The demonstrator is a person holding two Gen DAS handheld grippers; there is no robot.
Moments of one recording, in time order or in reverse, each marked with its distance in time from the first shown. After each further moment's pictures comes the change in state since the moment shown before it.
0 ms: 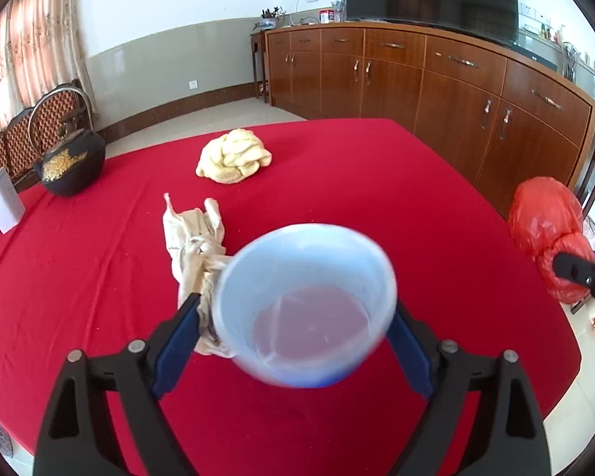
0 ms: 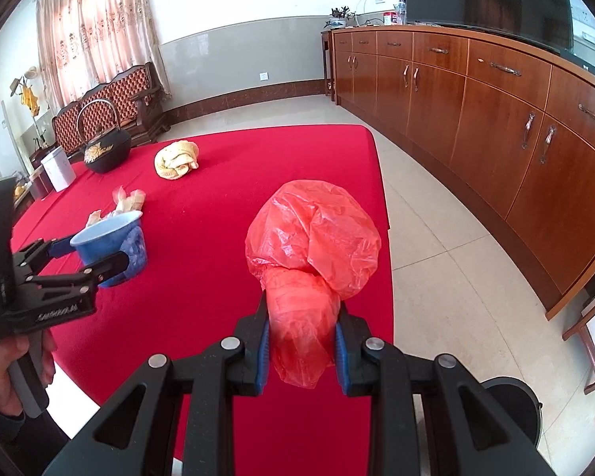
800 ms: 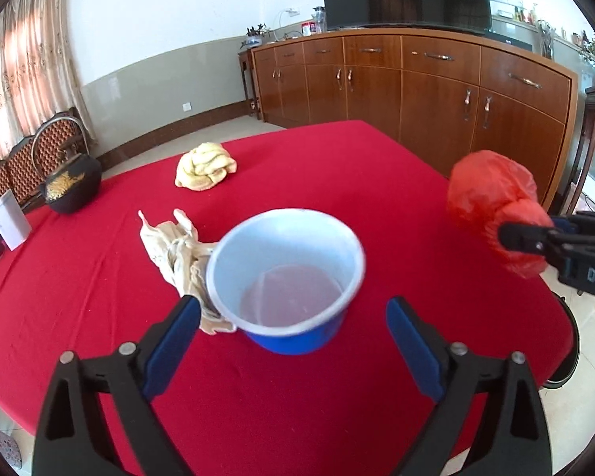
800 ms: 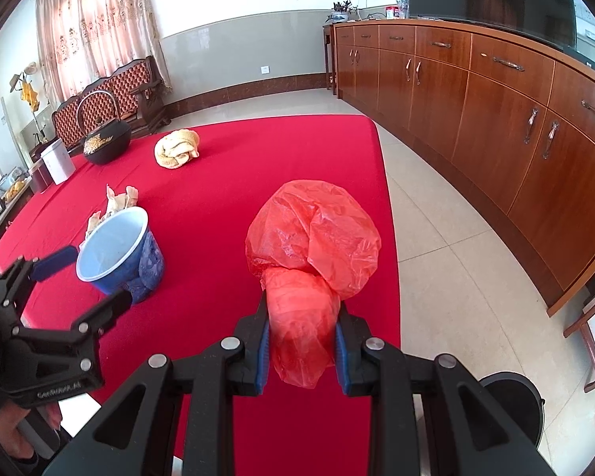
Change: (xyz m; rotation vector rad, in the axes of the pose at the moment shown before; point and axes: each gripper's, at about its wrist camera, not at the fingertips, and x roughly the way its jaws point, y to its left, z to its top) left arm -0.020 -0.039 -0.023 0.062 -0.051 0.014; right arm 0.009 0.003 -0.001 -0.007 0.024 0.001
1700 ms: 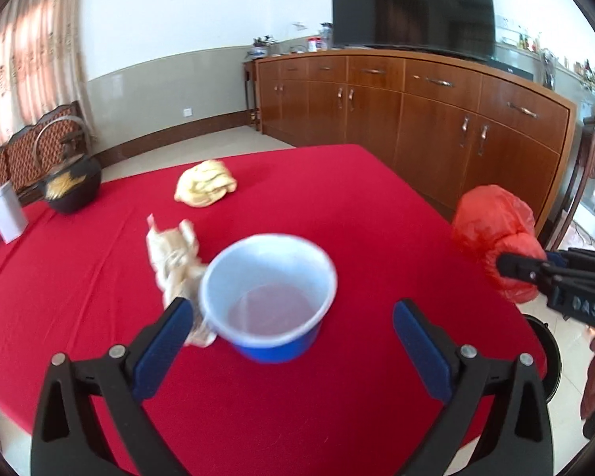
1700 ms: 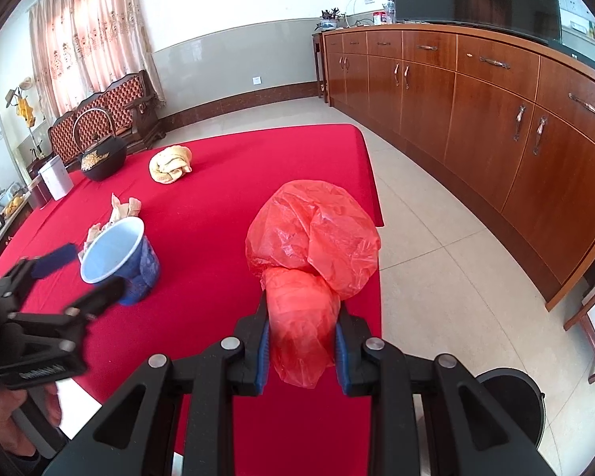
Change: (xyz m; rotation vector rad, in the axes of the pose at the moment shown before) left arm -0.025 0.004 0.000 -0.077 -0.064 -0.040; right arm -0.014 -0.014 -0.006 0.042 -0.036 -0.008
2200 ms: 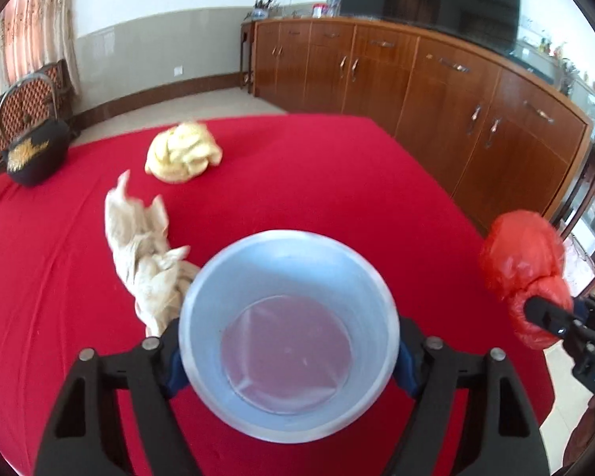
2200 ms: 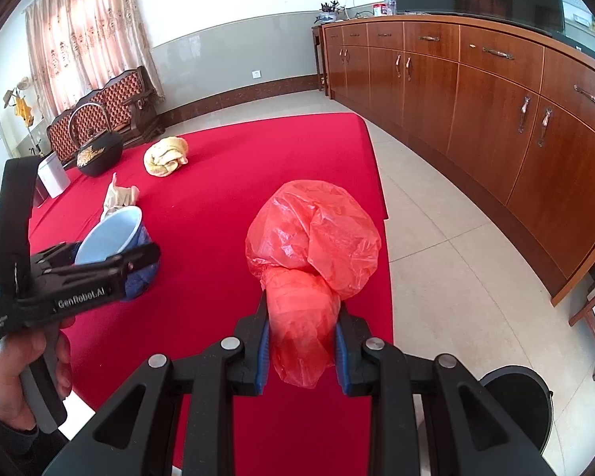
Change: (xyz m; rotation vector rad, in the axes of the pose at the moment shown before) left arm 0.066 0.009 0.032 -0.049 0.129 -0.075; right arm 0.019 -0.001 0.002 0.013 0.019 0.010
